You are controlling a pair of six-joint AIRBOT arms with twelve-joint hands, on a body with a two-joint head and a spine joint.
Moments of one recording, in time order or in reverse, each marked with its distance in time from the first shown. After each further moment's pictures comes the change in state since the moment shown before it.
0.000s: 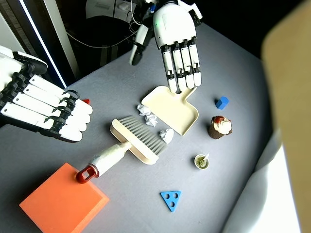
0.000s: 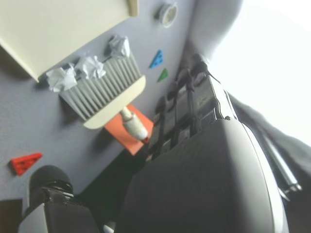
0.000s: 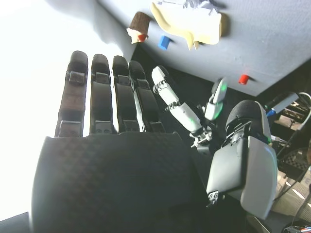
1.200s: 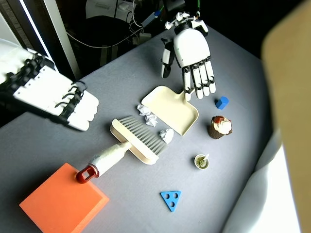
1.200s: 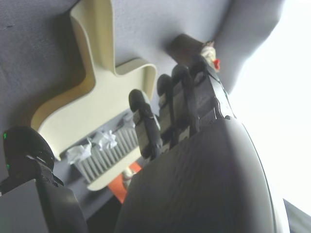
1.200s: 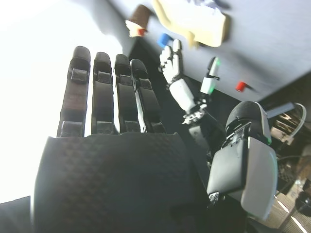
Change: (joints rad) left arm 0.138 -0.117 0.220 -0.027 -0.090 -0.119; right arm -0.018 -0.027 -0.044 0.378 0.116 -0.475
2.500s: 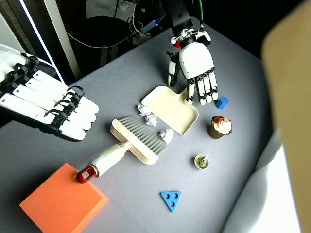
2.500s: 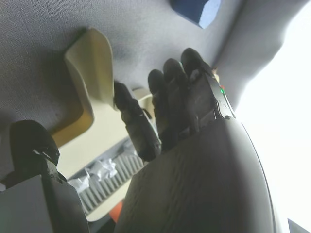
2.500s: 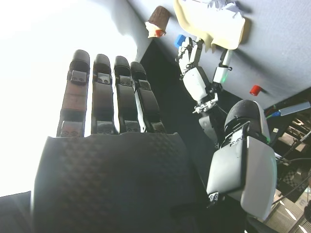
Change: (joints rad) left arm 0.024 -0.113 0.107 -0.067 -0.044 0.069; right arm 0.004 0.002 0.003 0.000 -0.005 -0.002
